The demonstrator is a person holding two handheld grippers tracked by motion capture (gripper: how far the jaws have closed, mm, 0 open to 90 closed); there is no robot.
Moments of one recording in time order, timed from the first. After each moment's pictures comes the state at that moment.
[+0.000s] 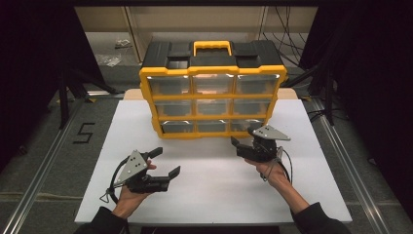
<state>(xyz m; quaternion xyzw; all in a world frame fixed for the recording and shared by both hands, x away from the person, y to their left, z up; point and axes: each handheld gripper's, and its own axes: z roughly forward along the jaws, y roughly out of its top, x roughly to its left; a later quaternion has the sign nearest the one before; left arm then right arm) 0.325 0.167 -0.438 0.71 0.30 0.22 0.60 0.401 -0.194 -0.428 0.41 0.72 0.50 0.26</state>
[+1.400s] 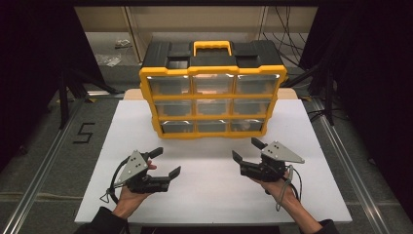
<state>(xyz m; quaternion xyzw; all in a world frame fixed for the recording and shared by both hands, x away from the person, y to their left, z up) 0.324 0.167 -0.437 0.71 0.29 0.22 0.59 0.341 -0.199 -0.414 0.36 0.71 0.54 0.27</state>
